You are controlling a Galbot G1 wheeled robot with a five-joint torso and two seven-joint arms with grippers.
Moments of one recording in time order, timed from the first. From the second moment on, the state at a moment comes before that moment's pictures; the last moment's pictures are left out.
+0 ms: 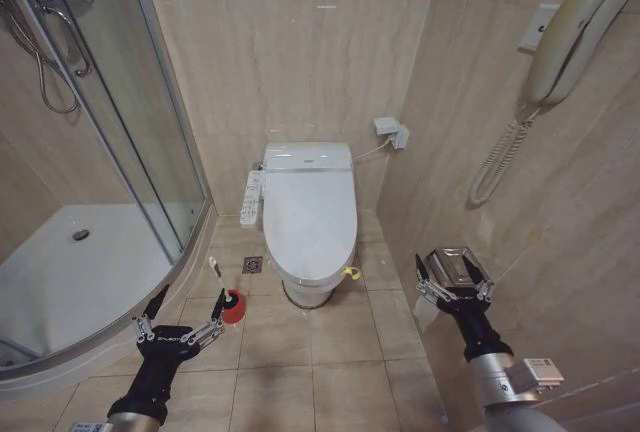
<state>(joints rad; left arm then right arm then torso) 1.90 -1.28 -0.62 -2.50 -0.21 0.04 -0.09 -1.68 1.32 0.66 2.30 0.36 0.08 0.08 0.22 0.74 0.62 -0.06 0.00</state>
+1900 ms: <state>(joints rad) 1.90 -1.28 -0.62 -2.50 -0.21 0.04 -0.09 -1.79 1.32 0.64 2.21 0.35 0.19 0.00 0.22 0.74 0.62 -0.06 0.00</state>
